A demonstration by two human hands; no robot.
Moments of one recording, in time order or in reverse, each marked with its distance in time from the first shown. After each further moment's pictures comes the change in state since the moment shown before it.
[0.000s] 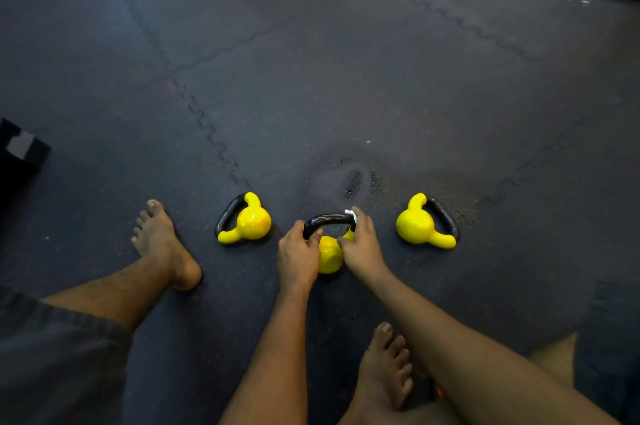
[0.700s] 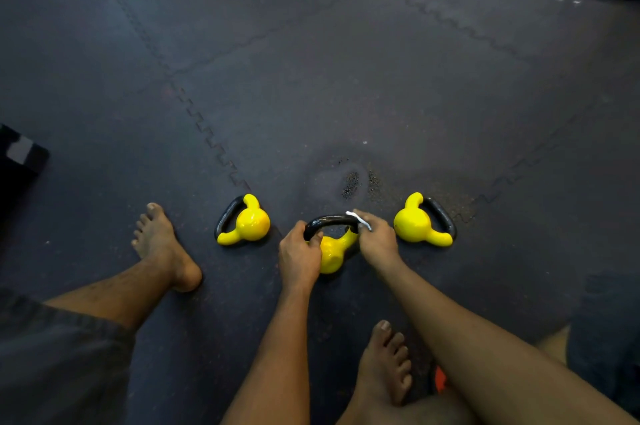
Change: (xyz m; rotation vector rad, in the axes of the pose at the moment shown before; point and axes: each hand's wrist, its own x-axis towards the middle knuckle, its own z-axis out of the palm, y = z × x) left_hand -0.004 0.006 0.000 0.031 -0.004 -0.019; right_hand 0.009 0.004 -0.028 0.135 0.140 0.036
